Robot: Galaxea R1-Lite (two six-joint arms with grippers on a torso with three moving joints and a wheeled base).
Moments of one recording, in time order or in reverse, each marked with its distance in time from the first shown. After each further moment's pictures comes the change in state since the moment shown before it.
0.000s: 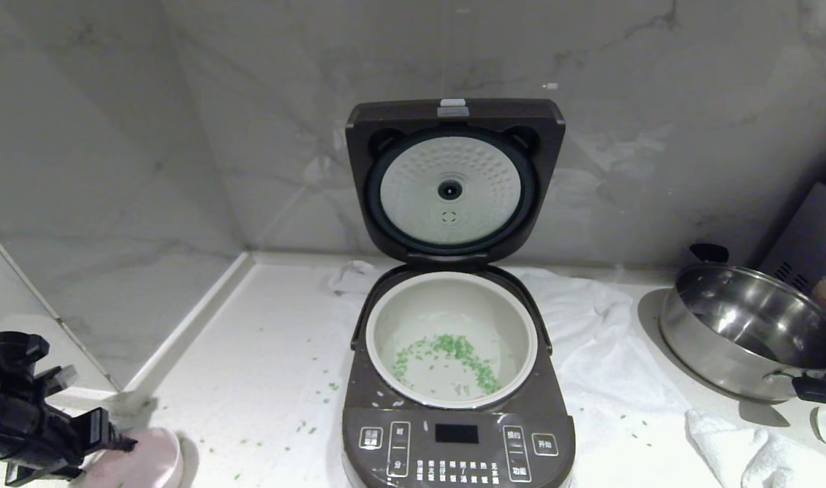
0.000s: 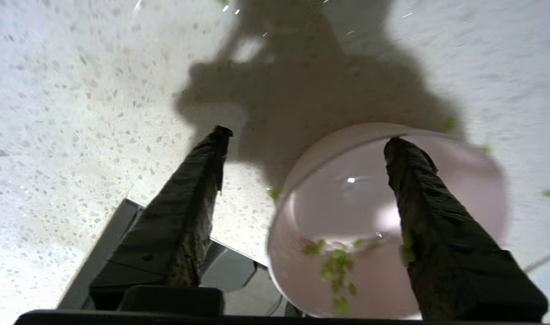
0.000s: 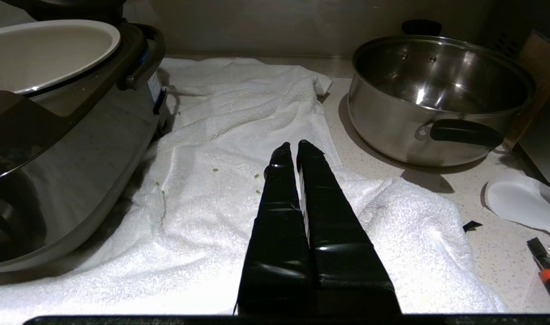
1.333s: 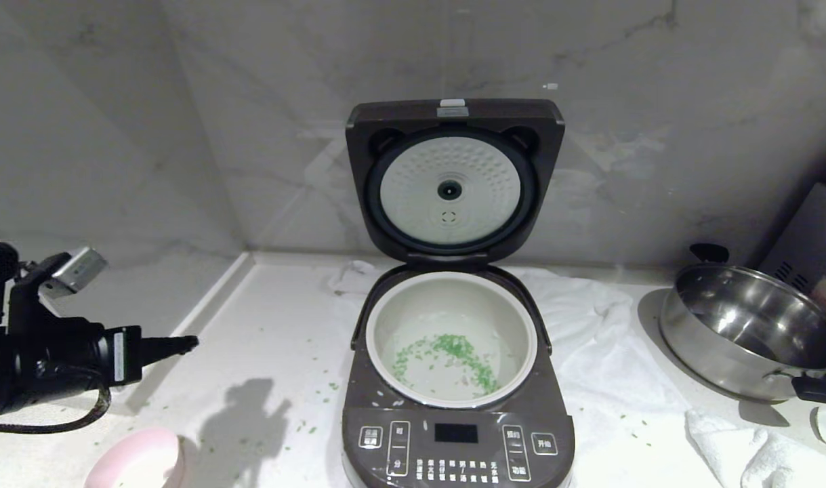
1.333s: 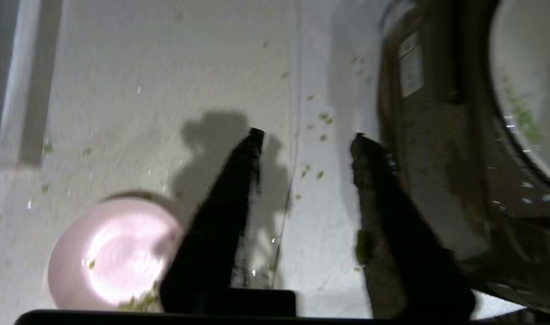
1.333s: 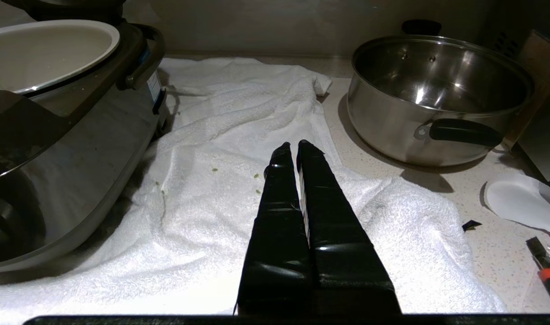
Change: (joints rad) left arm -0.418 -0.630 0.088 -0.101 -0.233 -0.081; right arm 0.000 0.000 0.000 0.000 -0.001 0.000
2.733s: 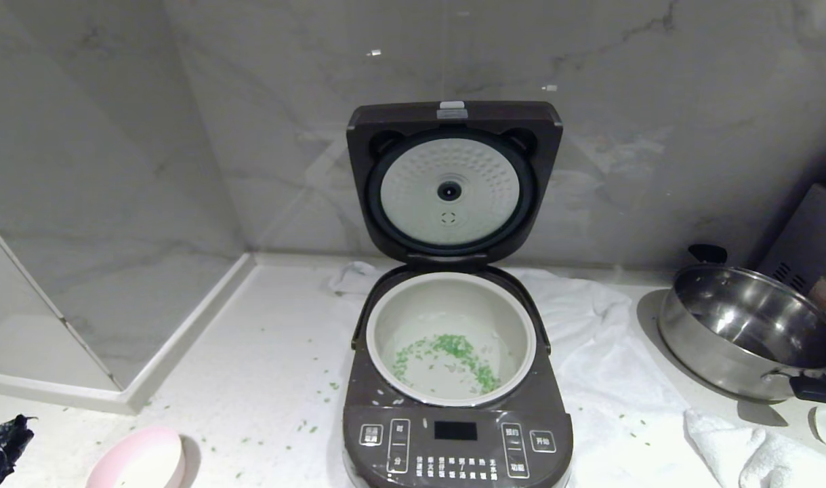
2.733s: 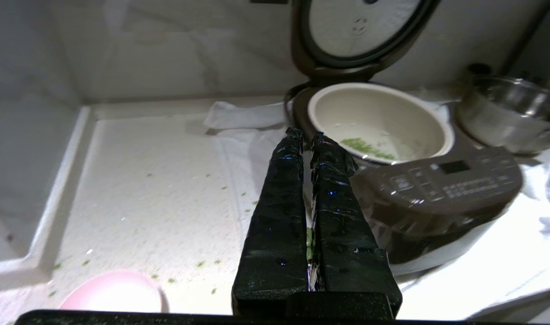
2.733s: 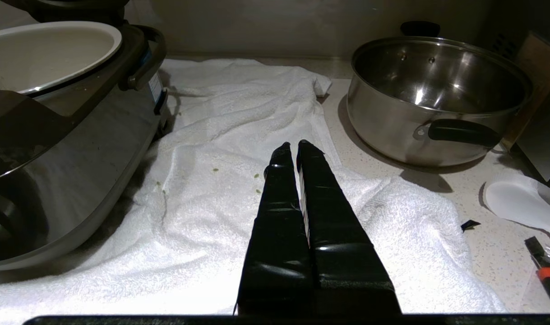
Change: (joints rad) left arm -0.005 -0.950 0.336 -0.112 -0.128 -0.030; right arm 0.000 0.000 0.000 0.000 0.000 0.000
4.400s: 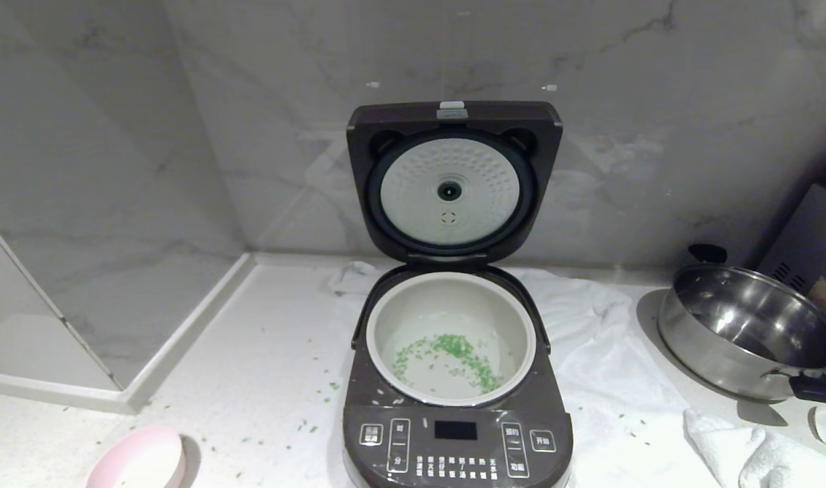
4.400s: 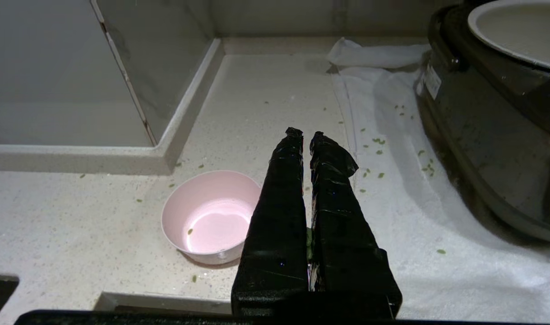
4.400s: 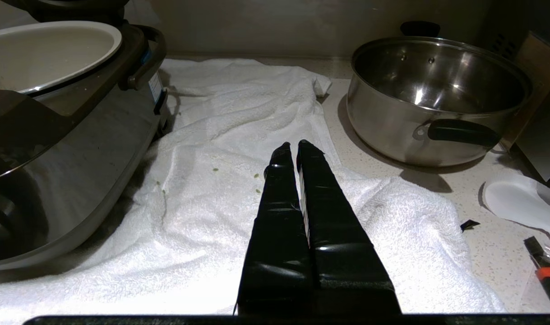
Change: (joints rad) left arm -0.097 -0.341 0.316 0.108 0.453 0.153; right arm 0.000 0.000 0.000 0.000 0.000 -0.001
